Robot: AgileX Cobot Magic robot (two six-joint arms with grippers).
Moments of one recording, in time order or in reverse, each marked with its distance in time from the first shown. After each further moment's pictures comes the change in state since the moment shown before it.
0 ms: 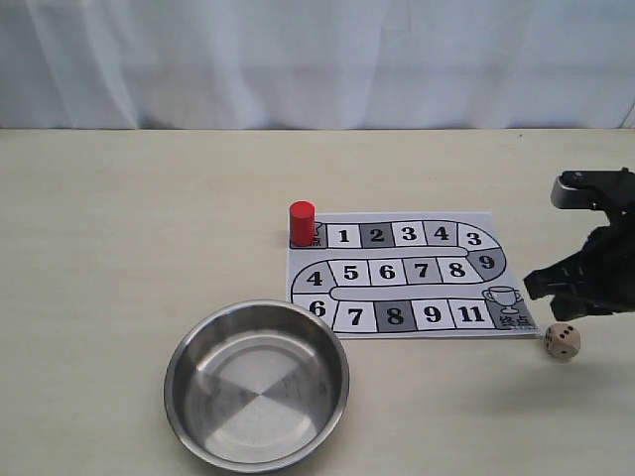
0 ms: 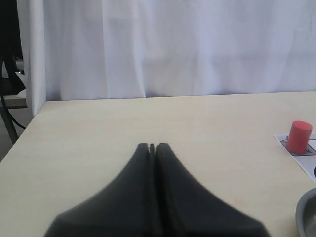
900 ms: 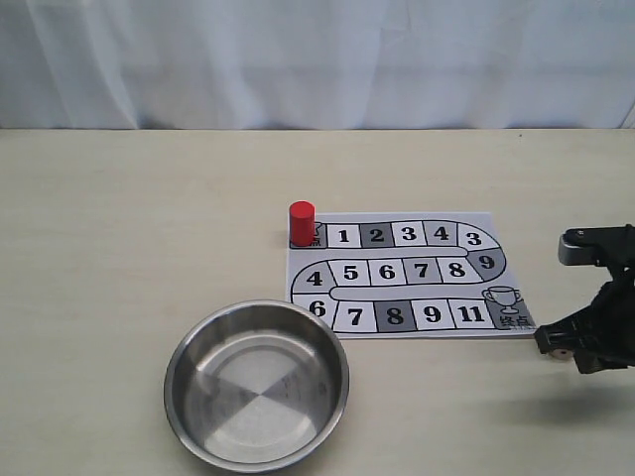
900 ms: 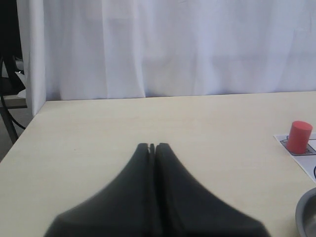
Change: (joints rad) left arm 0.000 0.000 0.000 0.000 0.000 0.000; right arm -0.008 0.064 0.135 -0.201 -0.144 0.205
